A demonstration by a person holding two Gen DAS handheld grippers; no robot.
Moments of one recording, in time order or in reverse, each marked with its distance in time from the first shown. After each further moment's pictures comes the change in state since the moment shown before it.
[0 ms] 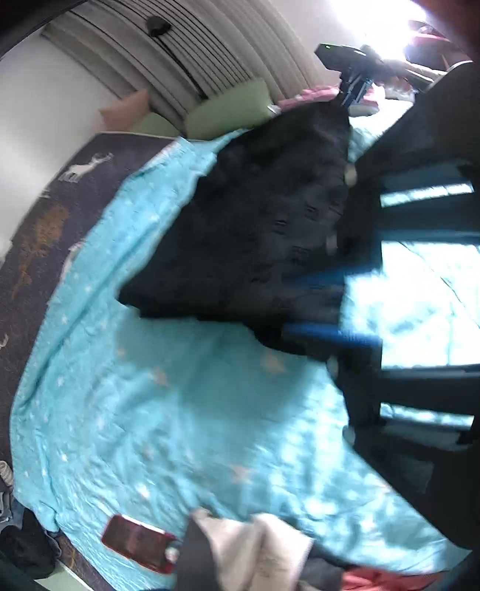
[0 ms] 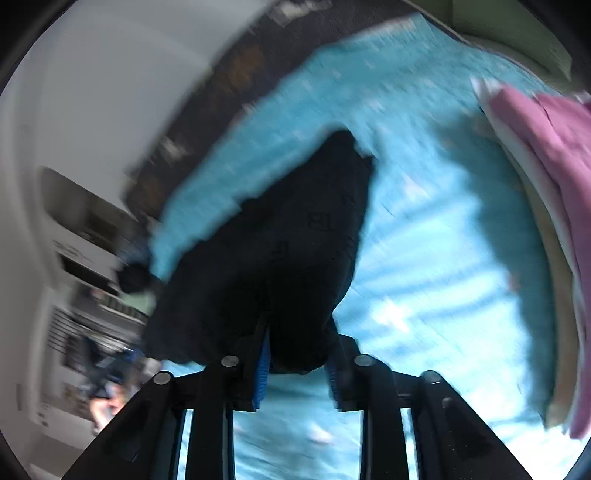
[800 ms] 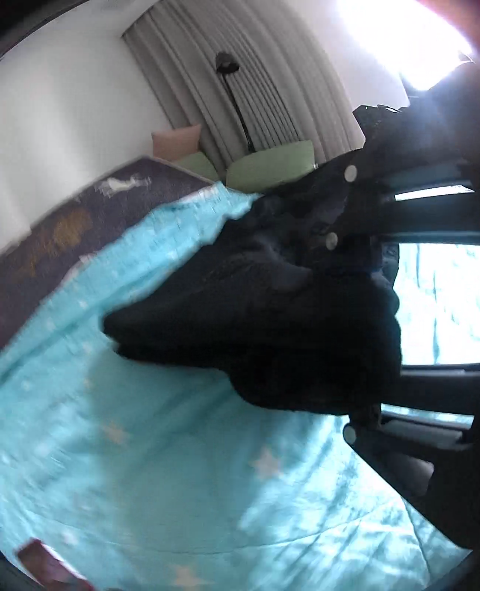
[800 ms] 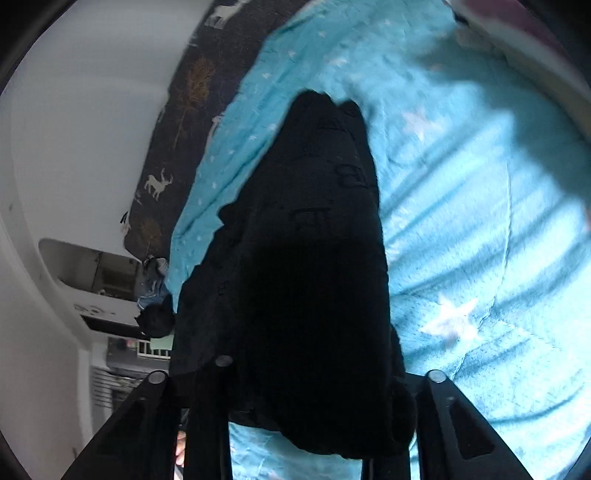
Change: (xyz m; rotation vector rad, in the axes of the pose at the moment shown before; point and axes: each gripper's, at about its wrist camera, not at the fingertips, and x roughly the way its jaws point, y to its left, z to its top) left arm 0.048 -0.012 0.019 -0.231 -0.050 -0.294; right arm 0.047 -0.005 0.012 0.225 -0.050 0.150
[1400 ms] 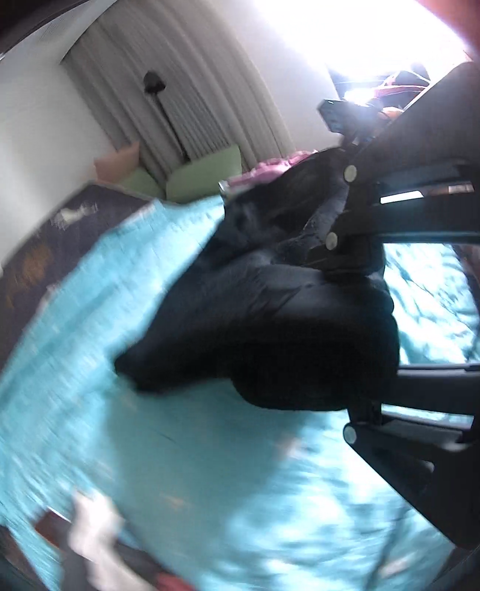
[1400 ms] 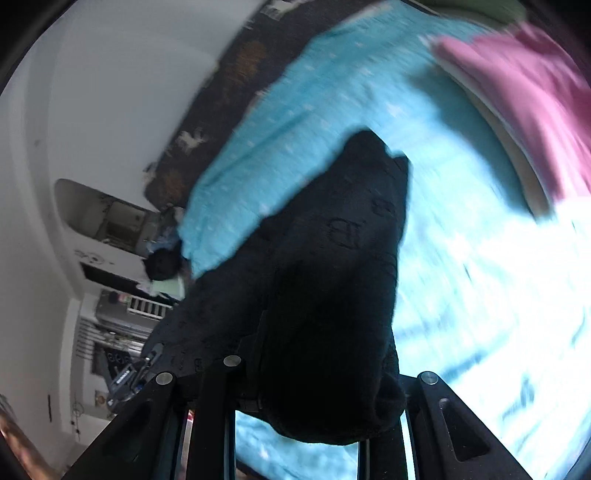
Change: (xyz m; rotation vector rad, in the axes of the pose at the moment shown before) left arm -0.145 -0.003 -0.139 0.094 0.156 0.075; right arm -0.137 0.006 -0.144 -0.112 0.089 -0.038
